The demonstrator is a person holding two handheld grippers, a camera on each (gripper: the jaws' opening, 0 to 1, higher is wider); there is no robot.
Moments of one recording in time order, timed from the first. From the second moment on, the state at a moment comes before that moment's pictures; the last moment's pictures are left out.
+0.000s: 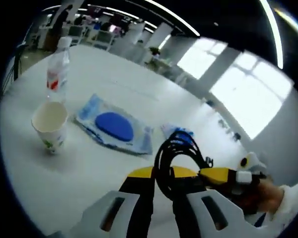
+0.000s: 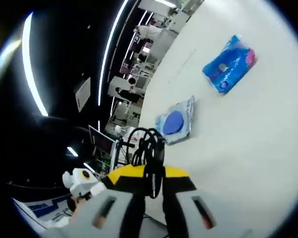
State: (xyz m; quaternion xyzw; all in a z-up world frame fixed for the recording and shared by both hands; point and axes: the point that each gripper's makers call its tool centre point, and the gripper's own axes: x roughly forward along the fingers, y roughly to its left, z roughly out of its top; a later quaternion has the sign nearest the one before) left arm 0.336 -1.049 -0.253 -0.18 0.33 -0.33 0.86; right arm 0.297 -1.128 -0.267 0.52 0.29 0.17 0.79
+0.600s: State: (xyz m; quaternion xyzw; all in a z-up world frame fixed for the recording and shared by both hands) left arm 0.316 -0.981 -0.271 -0.11 0.32 -0.33 0.88; right arm 0.292 -1.166 -0.253 0.53 0.25 0.17 0.79
